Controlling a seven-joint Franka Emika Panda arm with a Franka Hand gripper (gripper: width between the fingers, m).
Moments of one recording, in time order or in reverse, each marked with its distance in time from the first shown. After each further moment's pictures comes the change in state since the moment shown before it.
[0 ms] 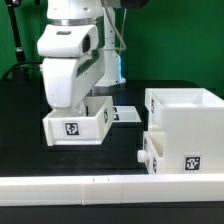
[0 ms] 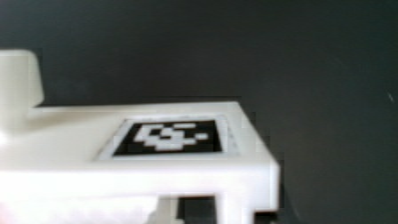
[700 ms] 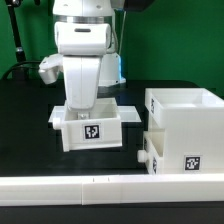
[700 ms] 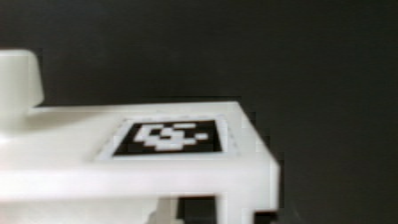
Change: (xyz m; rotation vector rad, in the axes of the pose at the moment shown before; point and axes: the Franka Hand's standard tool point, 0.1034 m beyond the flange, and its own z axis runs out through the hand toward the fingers) arm 0.009 0.029 -0.005 -0.056 -0.062 -0.281
